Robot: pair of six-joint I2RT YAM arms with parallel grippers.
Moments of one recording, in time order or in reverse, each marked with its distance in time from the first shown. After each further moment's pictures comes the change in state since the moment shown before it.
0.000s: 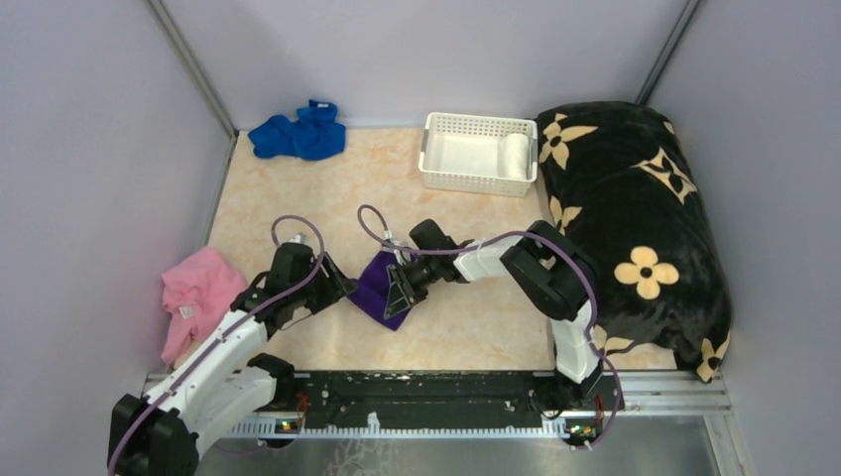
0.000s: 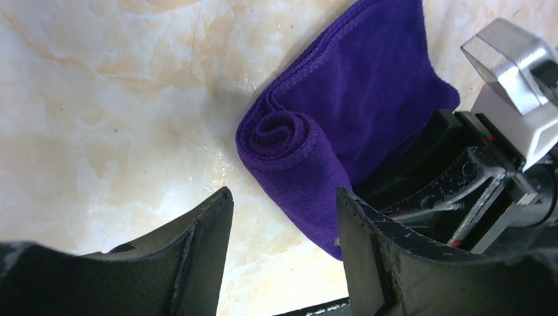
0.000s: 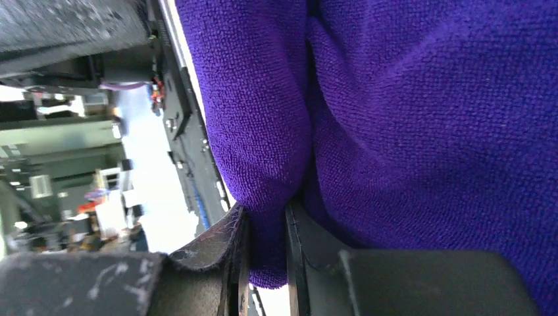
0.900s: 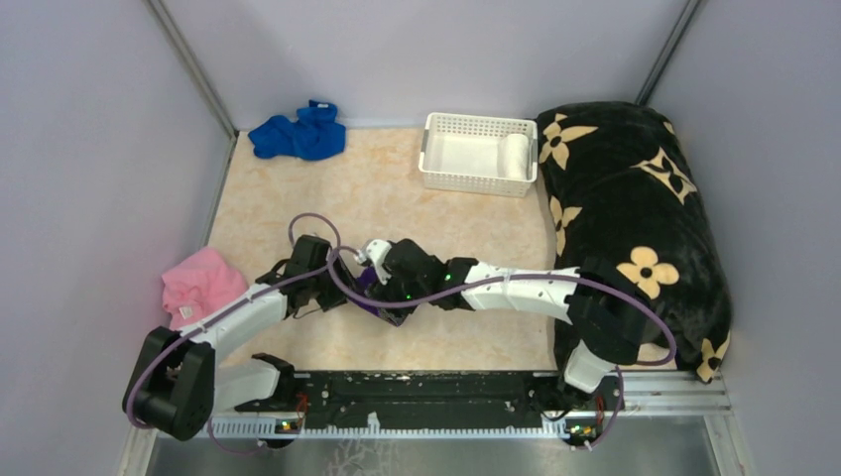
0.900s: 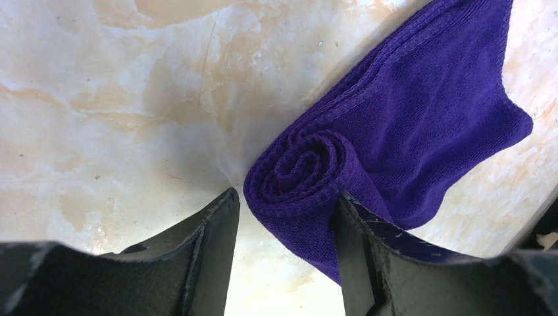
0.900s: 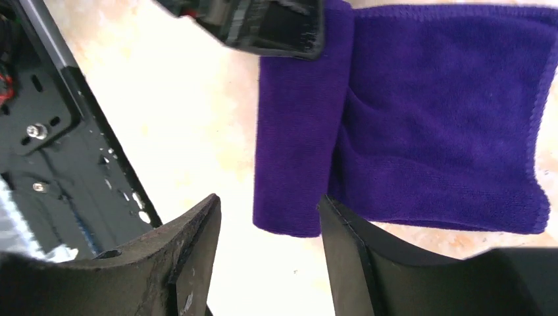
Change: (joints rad) left arm 0.000 0.330 0.003 0.169 0.011 -0.019; right arm 0.220 -0.317 0.029 -0.277 0.653 -0.278
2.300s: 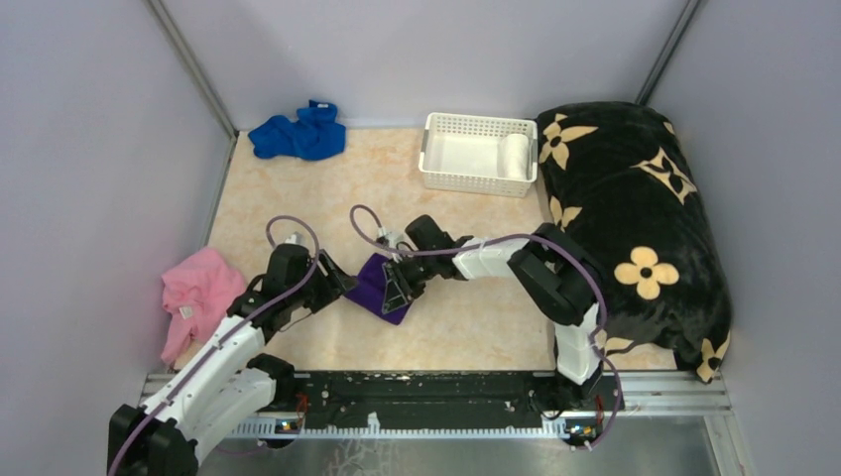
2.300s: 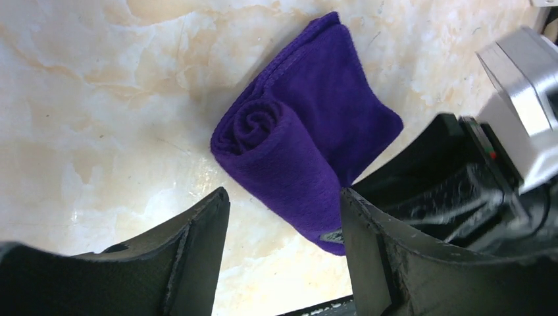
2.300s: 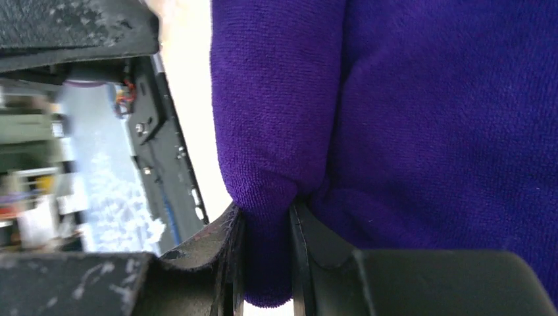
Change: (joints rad) left arm 0.004 -0.352 -0.008 -0.138 0.014 -0.014; right arm -0.181 0.252 0.016 0.187 -0.512 0.101
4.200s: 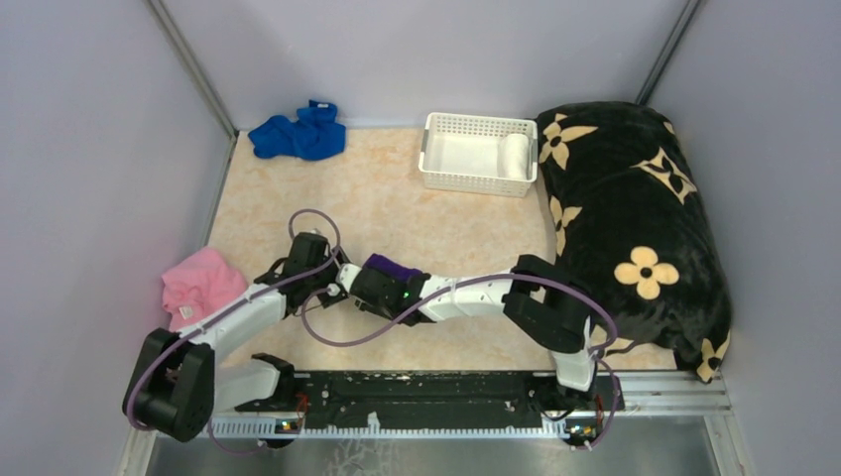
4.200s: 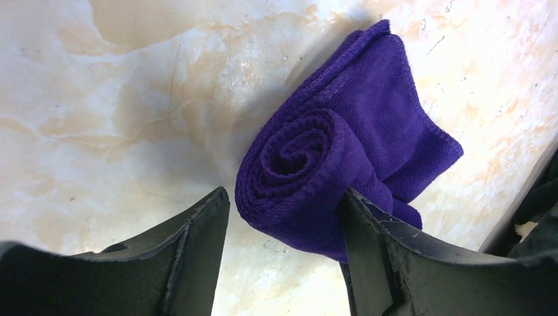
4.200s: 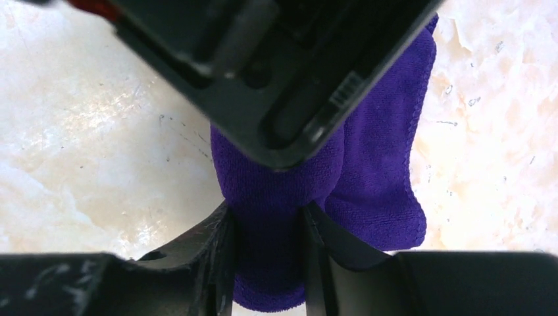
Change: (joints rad) left arm 0.001 0.374 0.013 0.213 0.031 0.026; right arm 0.358 0.021 0.137 -0.231 1.008 -0.369
